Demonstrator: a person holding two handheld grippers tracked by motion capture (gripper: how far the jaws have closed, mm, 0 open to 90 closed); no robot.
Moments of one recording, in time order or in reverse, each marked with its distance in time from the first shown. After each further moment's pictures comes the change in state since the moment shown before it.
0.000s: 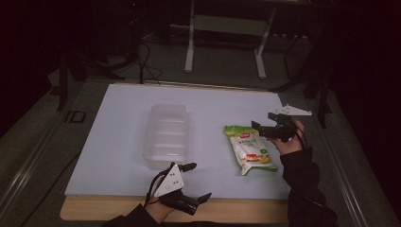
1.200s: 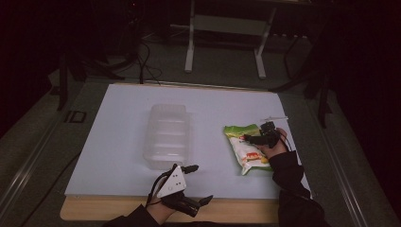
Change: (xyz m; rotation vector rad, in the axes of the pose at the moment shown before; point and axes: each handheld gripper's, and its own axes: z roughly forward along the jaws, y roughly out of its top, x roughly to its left) left arm -0.003 -0.003 0.005 0.031 -0.025 0.002; right arm -0.025 -0.063 0.076 0.291 -0.014 0.112
